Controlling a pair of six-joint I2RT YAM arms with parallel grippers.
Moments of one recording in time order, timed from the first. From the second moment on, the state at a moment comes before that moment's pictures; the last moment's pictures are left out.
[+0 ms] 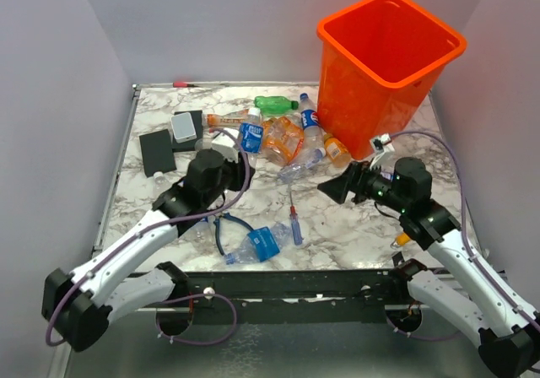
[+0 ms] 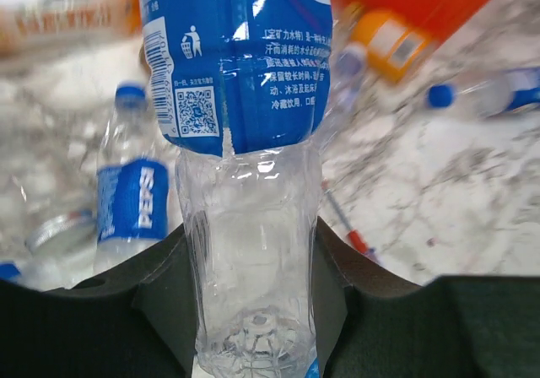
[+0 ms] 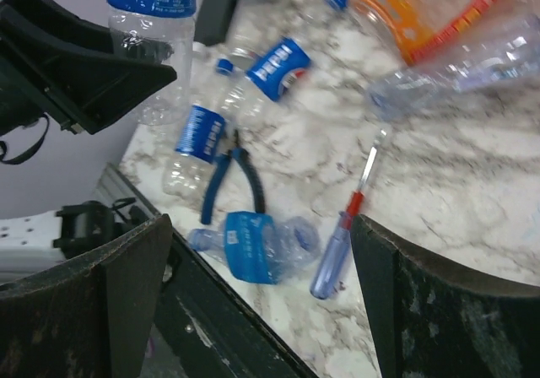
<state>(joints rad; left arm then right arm) -0.66 1.05 0.78 -0.21 -0.16 -0.29 0.47 0.75 0.65 -0.24 -0.34 0.56</state>
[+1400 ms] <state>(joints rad) -0.68 0.66 0.43 0.42 0.40 -0.24 0.79 1.21 1.11 0.26 -0.20 0.64</state>
